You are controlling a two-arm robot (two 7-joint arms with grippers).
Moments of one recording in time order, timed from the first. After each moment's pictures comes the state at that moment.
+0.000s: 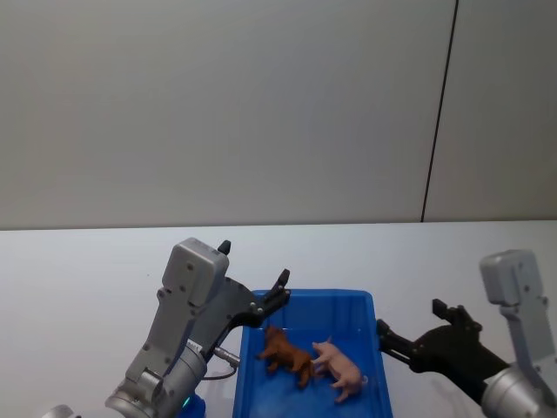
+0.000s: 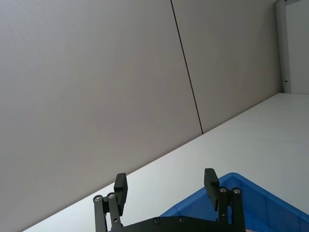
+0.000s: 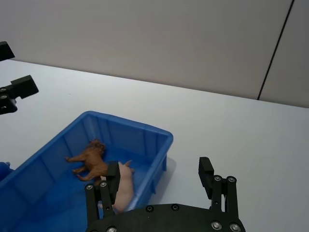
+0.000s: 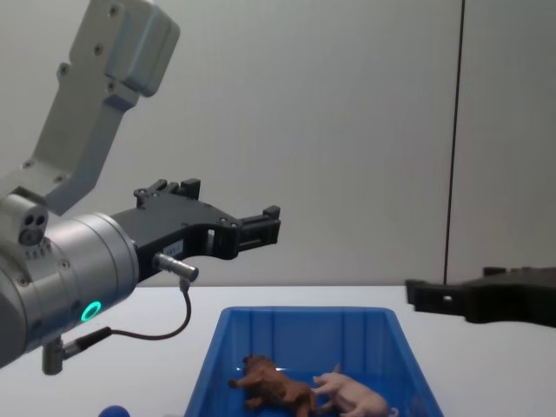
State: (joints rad) left arm -0.24 0.38 0.45 -1.63 -0.20 0.01 -0.01; right arm 0.05 0.23 -0.25 -1.77 0.23 0.38 0.15
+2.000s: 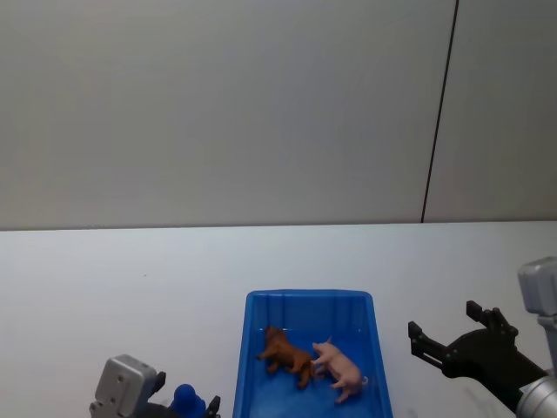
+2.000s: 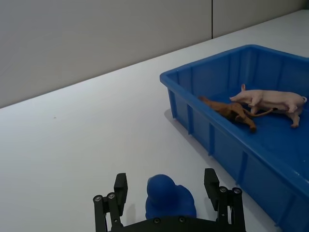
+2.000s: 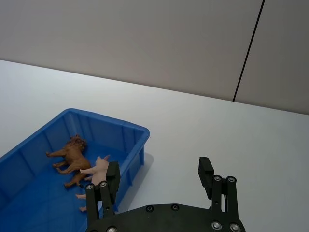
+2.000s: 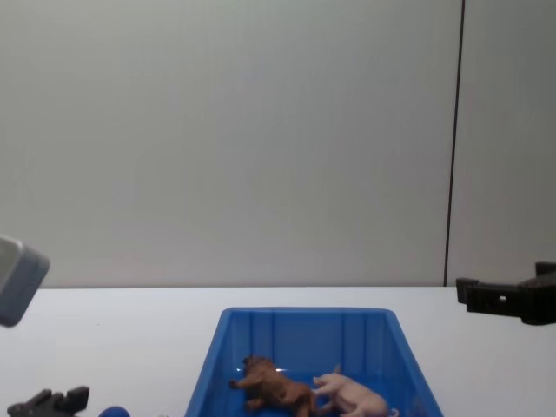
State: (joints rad) left arm -0.02 0.52 0.41 -1.56 -0.36 0.01 -0.01; right arm -0.01 0.30 -0.21 -1.83 0.25 0.35 0.12
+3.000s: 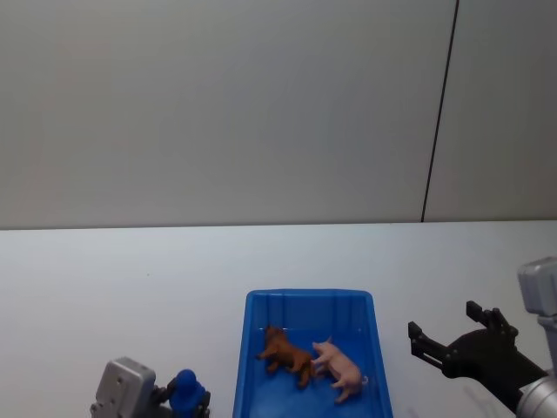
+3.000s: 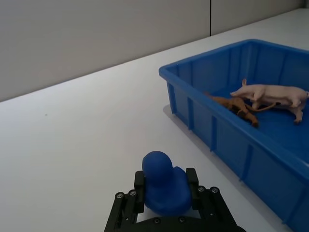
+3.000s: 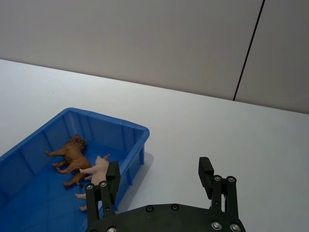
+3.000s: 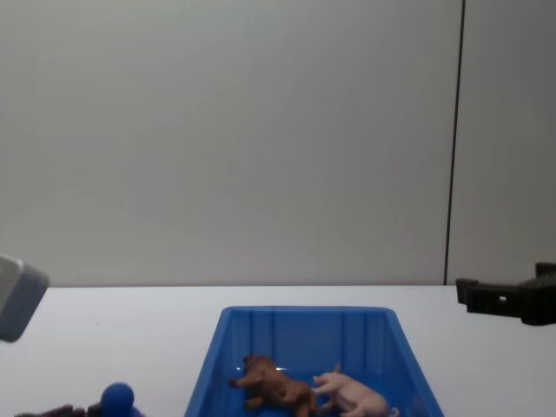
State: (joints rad) left arm -0.04 0.50 0.40 -1.49 -0.35 -0.02 -0.06; right arm -0.01 0.30 -0.21 -1.83 0.25 0.35 0.12
